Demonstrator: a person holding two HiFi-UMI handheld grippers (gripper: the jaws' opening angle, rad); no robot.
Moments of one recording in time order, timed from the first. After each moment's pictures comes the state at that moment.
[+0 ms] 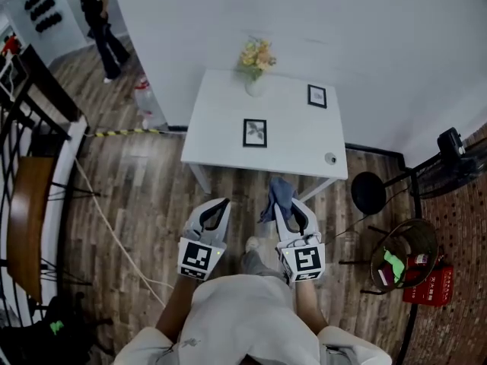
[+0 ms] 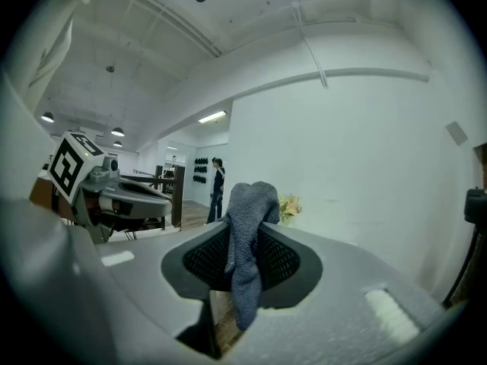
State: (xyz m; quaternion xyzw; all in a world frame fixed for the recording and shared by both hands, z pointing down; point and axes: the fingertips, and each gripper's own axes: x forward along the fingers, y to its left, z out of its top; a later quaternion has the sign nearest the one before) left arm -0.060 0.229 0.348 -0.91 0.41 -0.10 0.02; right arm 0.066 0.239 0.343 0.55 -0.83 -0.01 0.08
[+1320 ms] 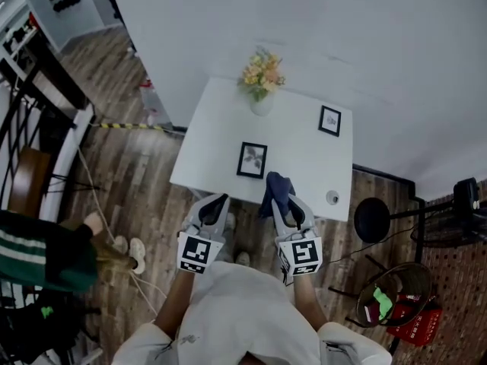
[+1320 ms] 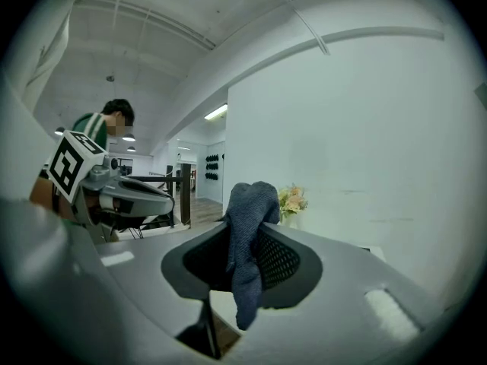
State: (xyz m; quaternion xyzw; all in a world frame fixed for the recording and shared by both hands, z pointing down) left arm -0.005 0.064 0.370 -0.88 0.47 -0.12 0.00; right arm 0.122 0.058 0.372 0.49 -0.87 0.03 0.08
